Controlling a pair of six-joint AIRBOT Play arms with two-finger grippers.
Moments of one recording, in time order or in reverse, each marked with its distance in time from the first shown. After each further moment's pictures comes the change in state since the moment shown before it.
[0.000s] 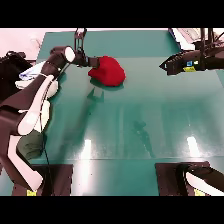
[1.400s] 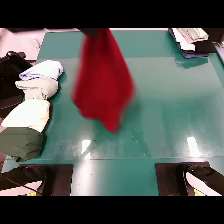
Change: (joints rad) left arm -0.263 0.582 0.016 -0.091 -0.183 0.165; right arm 0.001 0.104 0.314 0.000 0.004 0.000
